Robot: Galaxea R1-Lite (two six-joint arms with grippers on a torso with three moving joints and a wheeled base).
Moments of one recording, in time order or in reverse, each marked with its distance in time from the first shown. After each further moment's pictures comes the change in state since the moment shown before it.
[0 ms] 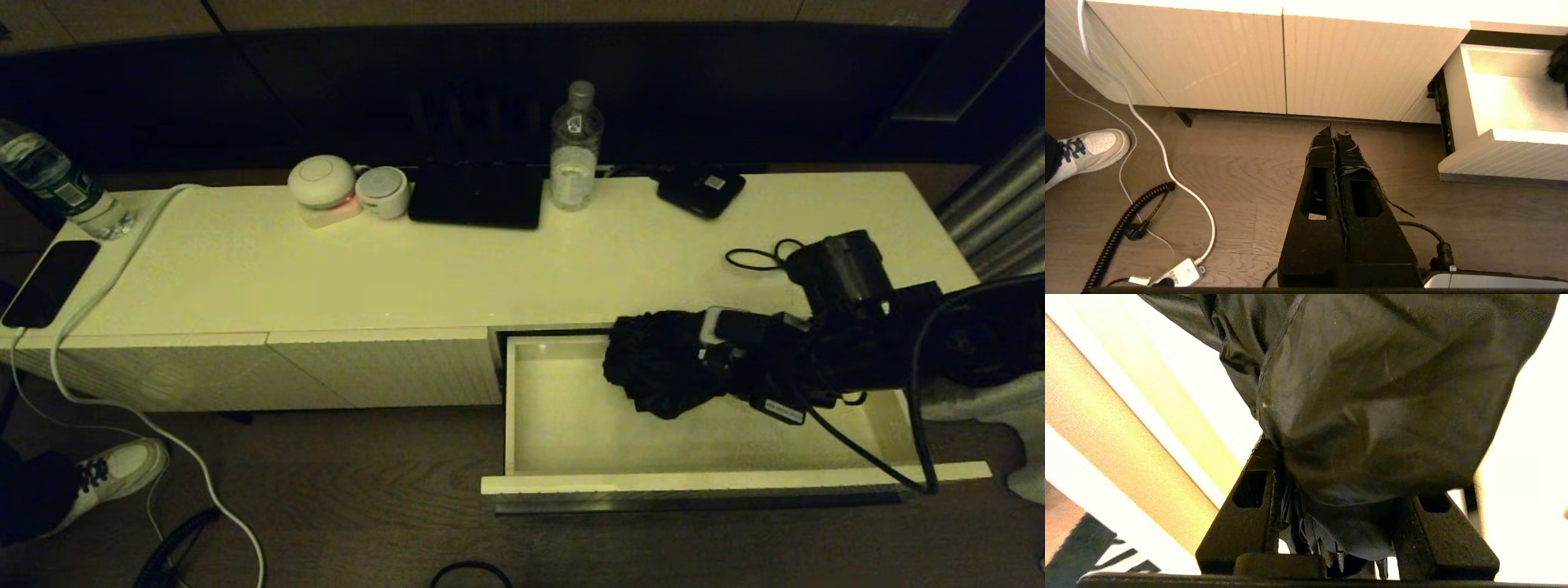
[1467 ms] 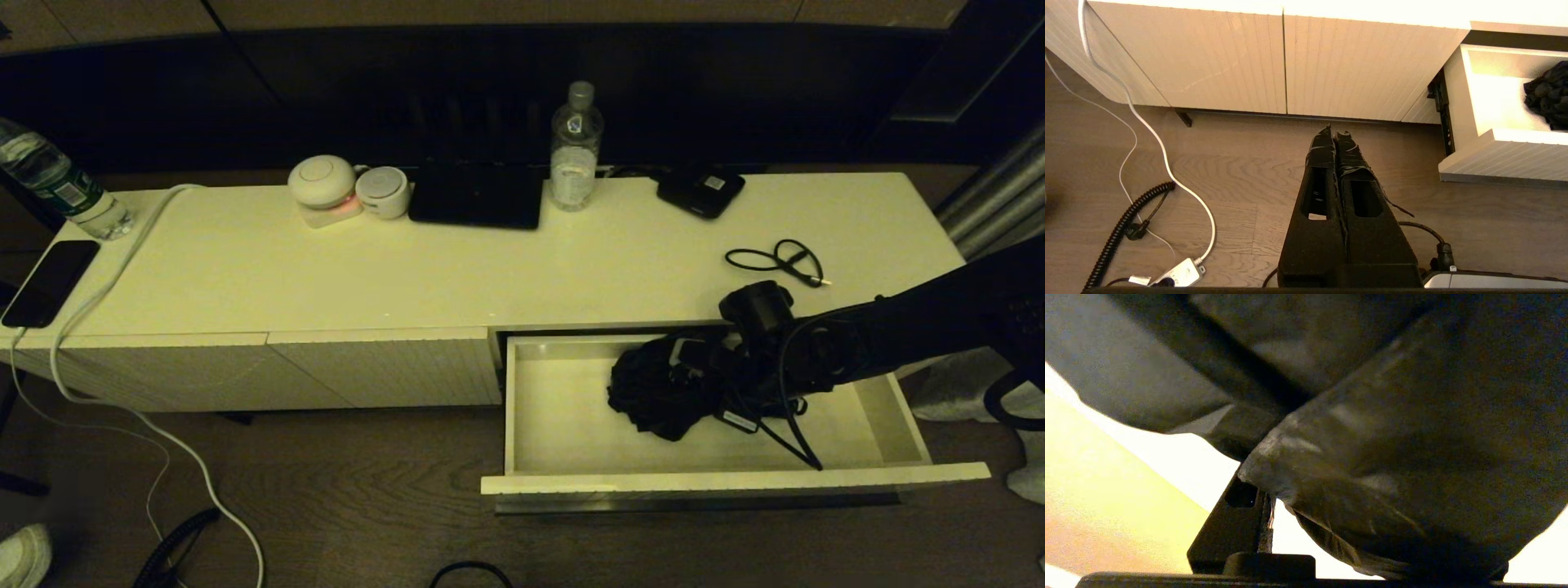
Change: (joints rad) left arm -0.001 0.000 0.000 0.000 0.000 0.000; right arm -0.053 0.370 -0.201 -0.002 -0.075 0.036
